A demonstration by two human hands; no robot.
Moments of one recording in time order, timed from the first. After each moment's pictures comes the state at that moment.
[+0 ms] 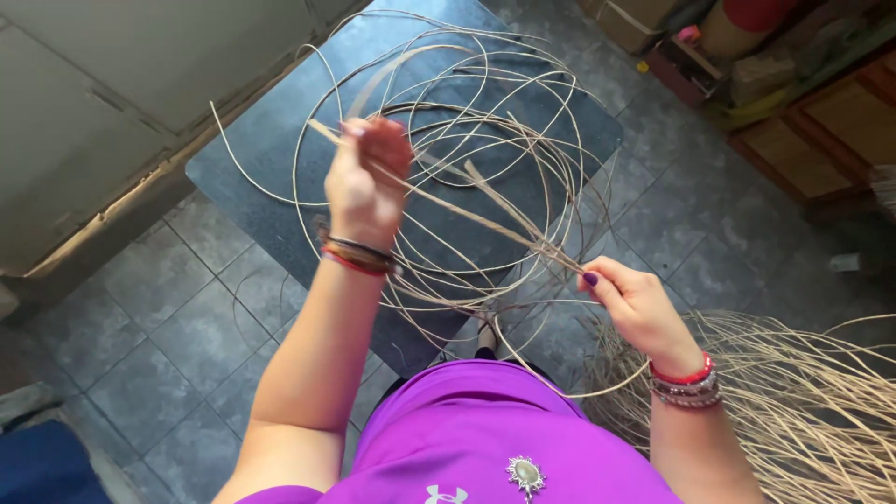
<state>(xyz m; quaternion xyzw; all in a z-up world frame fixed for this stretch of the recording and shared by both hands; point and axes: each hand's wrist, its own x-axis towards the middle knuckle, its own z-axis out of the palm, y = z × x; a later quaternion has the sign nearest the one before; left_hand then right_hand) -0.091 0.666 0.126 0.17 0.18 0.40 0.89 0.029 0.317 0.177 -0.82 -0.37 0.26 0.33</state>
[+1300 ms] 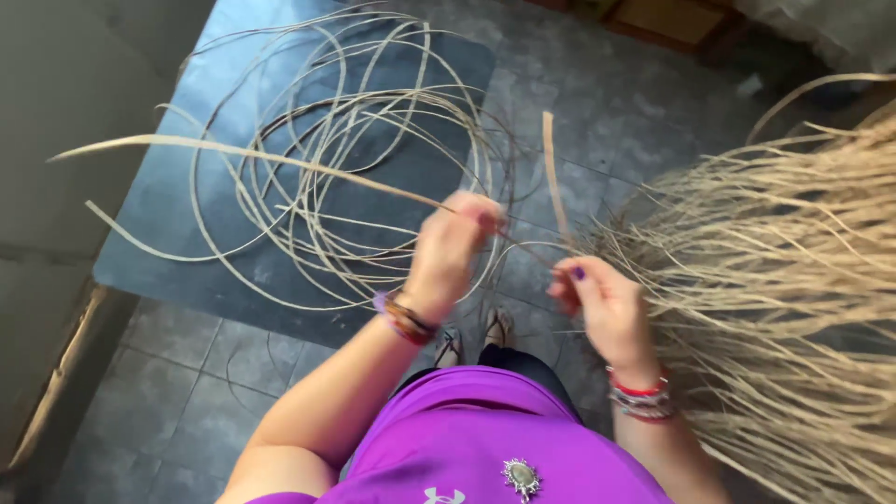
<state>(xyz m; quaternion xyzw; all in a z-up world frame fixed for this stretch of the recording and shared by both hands) -0.125 0.475 0.166 0.67 -0.07 0.17 0.72 -0.133 0.251 0.178 -0.83 -0.07 0.07 0.55</state>
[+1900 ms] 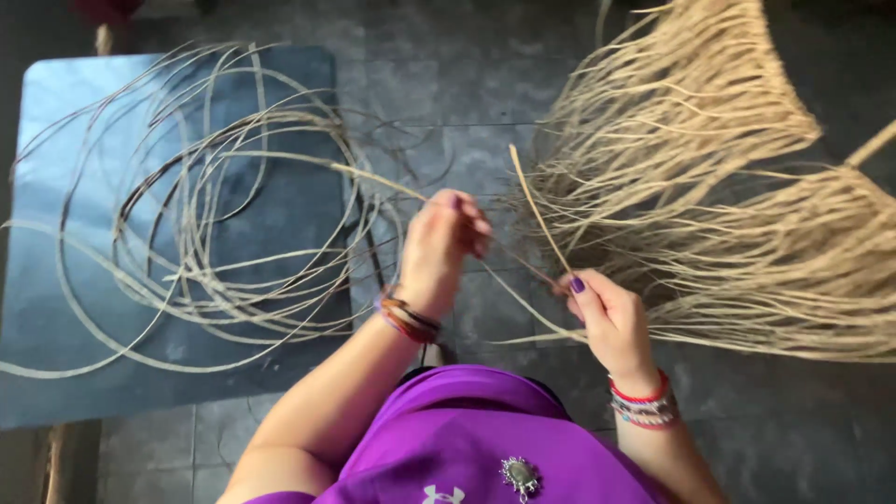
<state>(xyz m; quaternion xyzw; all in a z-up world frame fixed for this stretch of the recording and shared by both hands) -0.123 0.336 0.138 0.43 -0.01 -0.08 0.90 -0.231 0.134 0.187 -0.85 0.04 -0.06 0.52</state>
